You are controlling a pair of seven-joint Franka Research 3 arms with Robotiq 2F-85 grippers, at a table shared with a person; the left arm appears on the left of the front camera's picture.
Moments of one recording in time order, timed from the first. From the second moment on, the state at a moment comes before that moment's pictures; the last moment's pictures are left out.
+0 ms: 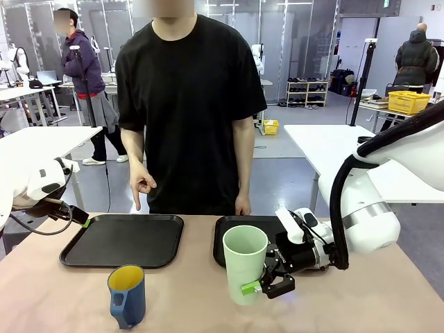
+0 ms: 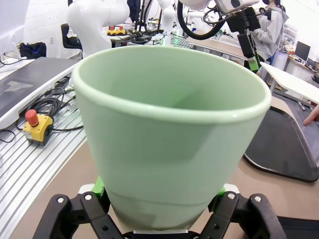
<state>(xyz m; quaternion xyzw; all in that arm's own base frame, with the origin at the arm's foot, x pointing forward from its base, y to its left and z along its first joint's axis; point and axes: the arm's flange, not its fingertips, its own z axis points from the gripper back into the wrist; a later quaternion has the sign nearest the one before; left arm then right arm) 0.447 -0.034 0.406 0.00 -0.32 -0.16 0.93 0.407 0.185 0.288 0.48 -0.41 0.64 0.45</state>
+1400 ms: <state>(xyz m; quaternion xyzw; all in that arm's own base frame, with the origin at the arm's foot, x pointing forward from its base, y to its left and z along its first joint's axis) 0.447 -0.034 0.406 0.00 -0.32 -0.16 0.93 0.582 0.442 0.327 0.50 -0.42 0.60 0.46</state>
